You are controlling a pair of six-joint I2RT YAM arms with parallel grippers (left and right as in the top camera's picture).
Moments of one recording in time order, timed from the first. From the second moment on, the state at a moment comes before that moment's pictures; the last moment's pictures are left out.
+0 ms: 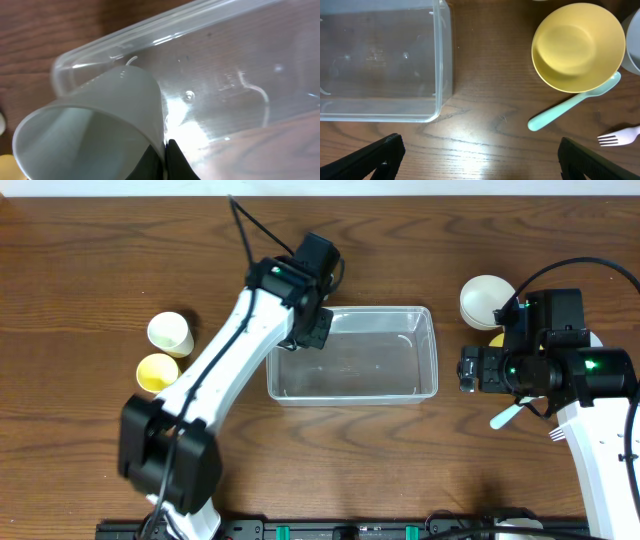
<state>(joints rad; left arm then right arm) -0.50 1.86 1.63 -1.15 -0.04 -0.17 0.05 1.22 1.20 -1.18 -0.08 0.13</state>
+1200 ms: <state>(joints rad) -0.46 1.71 1.82 -1.24 -0.20 -0.11 0.05 1.22 1.20 -1.19 -0.08 0.13</state>
